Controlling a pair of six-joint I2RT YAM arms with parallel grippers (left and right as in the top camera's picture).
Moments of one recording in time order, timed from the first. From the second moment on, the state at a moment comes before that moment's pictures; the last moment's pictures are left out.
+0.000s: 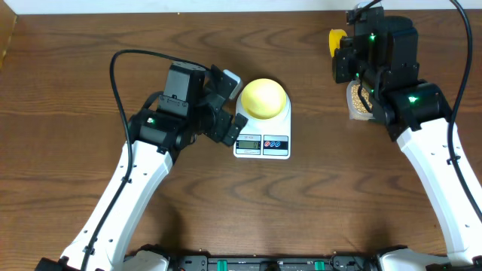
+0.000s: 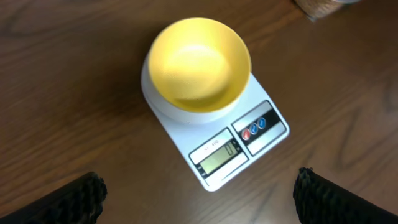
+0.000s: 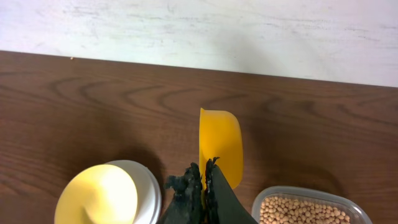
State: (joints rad) left arm -0.34 1.37 1.20 -0.75 0.29 0.21; right arm 0.26 1.46 1.42 -0.52 0.05 0.06
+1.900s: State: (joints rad) left arm -0.34 1.37 1.20 -0.78 0.31 0.32; right arm 0.16 1.46 1.43 -0.63 0.03 -0.02
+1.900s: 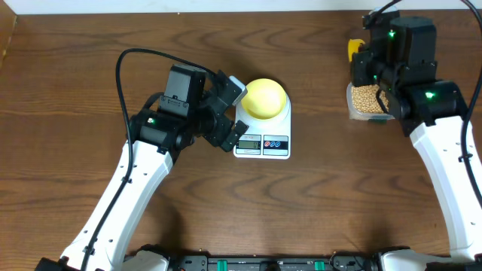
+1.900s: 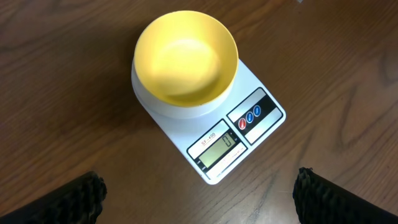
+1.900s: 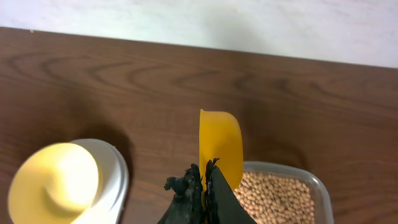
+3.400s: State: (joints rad) left arm -0.34 1.37 1.20 -0.78 0.31 0.32; right arm -0.03 1.72 1.46 -0.80 0.17 -0.09
